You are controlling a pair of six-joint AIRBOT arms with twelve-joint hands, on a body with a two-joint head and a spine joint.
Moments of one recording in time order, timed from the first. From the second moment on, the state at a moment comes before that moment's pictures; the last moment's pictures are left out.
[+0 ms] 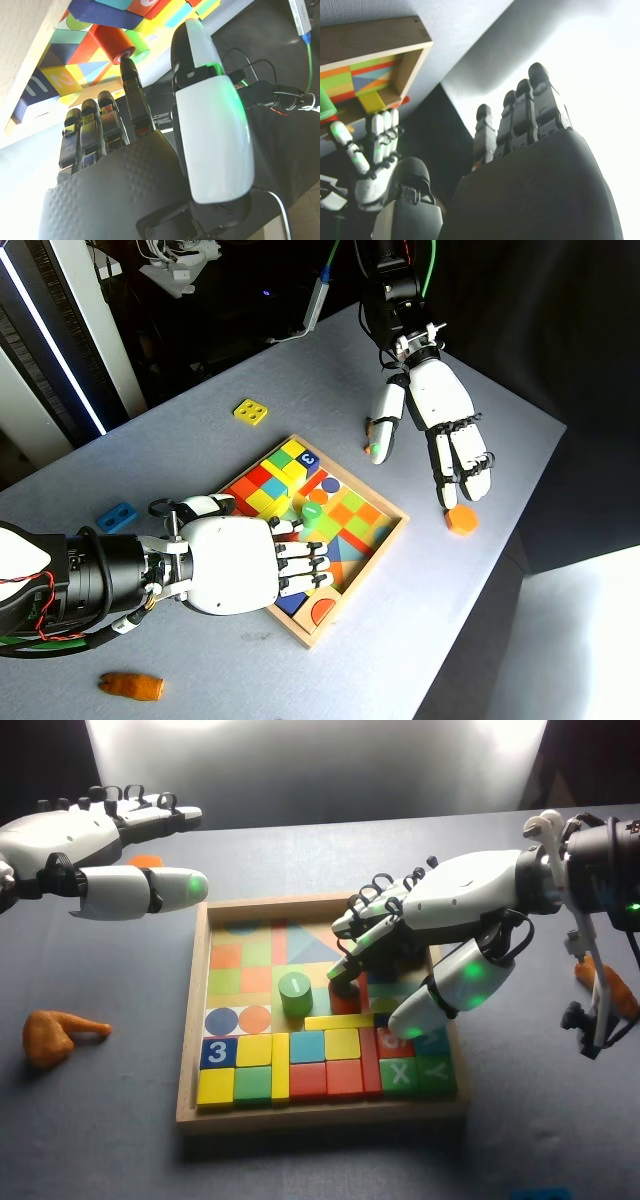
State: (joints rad) left arm 0.75 -1.06 1.43 -0.07 -0.48 0.64; right arm -0.32 -1.35 1.55 -1.68 0.48 0.72
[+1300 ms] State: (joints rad) left arm 0.76 -1.05 1.43 -0.08 -0.48 0.64; right arm -0.31 -1.26 1.51 -1.74 0.52 0.79
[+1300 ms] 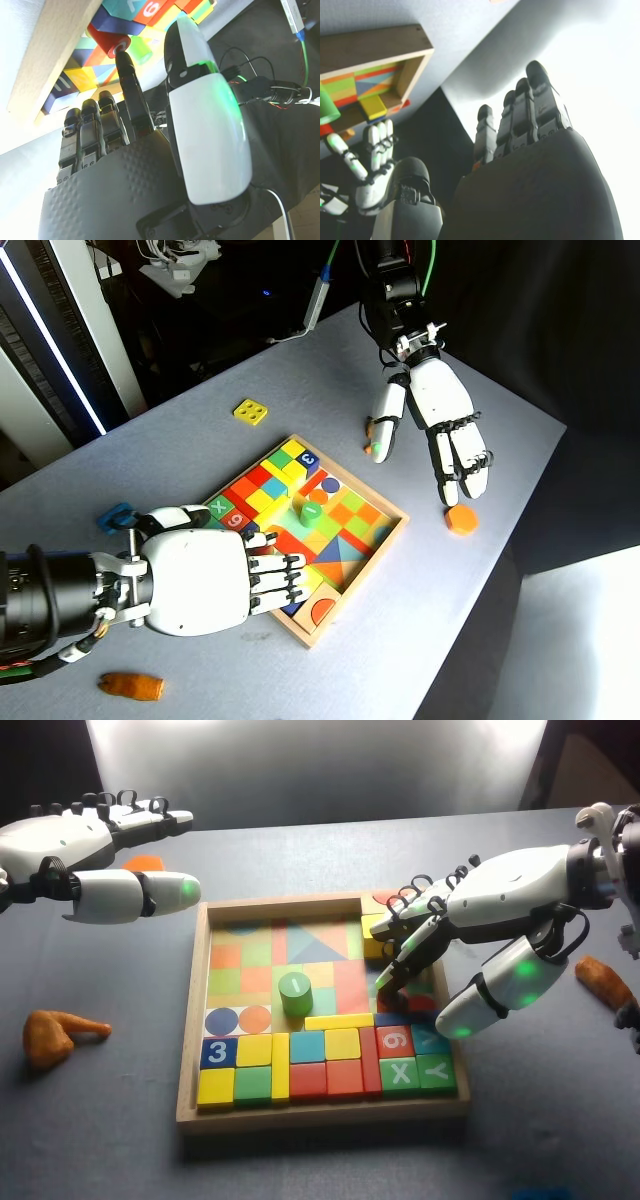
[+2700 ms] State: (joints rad) left arm 0.78 -1.05 1.43 -0.10 -0.48 0.64; right arm -0.33 -1.21 1.46 -1.74 0.53 0.83
